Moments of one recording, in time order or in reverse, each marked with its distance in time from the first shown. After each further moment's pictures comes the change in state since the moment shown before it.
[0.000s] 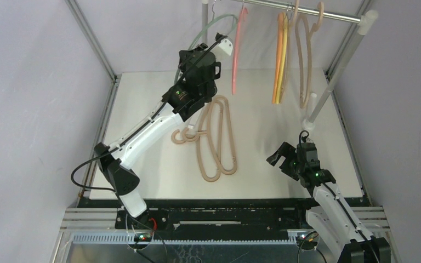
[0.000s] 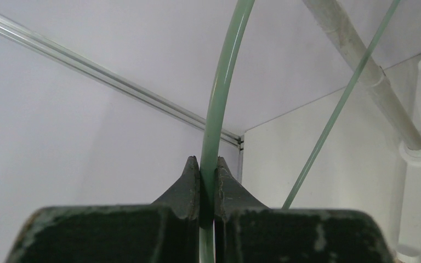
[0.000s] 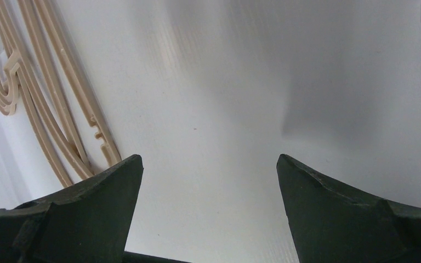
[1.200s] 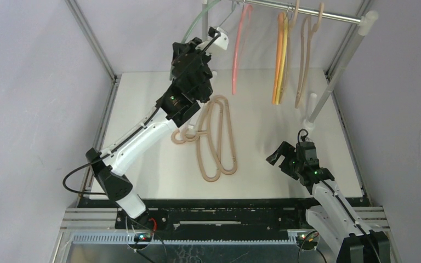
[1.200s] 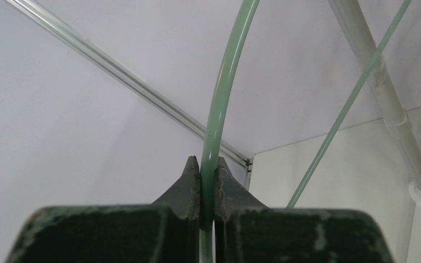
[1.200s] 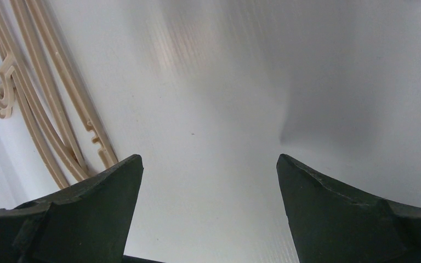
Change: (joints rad) left arm -0.029 -0.090 -0.120 0.333 -0.026 0.171; right arm -0.004 0.051 0.000 0.037 -0.001 0.000
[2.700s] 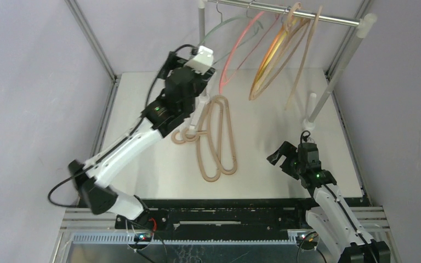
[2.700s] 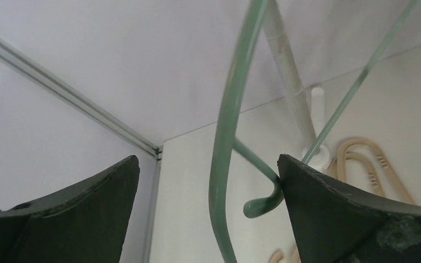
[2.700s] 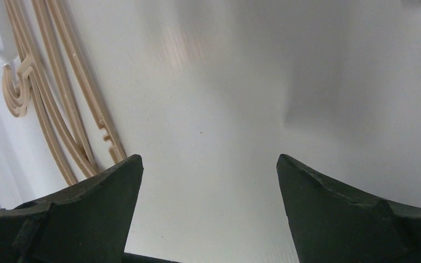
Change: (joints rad) left arm 0.058 -0.102 -0.173 -0.290 0.242 -0.498; right arm -0.005 -0.069 0.000 -0.026 -0.004 -0.005
